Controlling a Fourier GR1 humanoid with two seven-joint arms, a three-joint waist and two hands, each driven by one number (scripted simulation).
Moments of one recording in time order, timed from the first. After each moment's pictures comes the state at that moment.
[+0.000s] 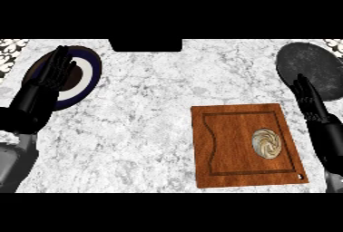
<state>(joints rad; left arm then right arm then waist) -0.30 0.56 -0.18 -1.53 0.37 0.11 -0.06 -0.06 -0.58 0.22 -1.71 -0.23 -0.22 -0.20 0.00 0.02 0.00</state>
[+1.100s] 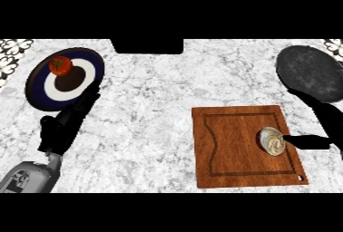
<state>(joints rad) -0.19 0.47 -0.29 -1.52 0.22 0.13 0.11 -0.22 -0.77 0.31 -1.31 0.19 -0.11 0.03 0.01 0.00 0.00</state>
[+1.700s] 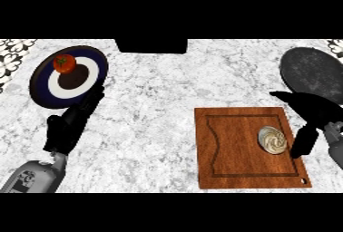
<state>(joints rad) -0.20 0.44 -0.30 -1.54 0.19 0.14 0.14 -0.47 -0.83 0.51 -1.45 0.23 0.42 0.58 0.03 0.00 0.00</state>
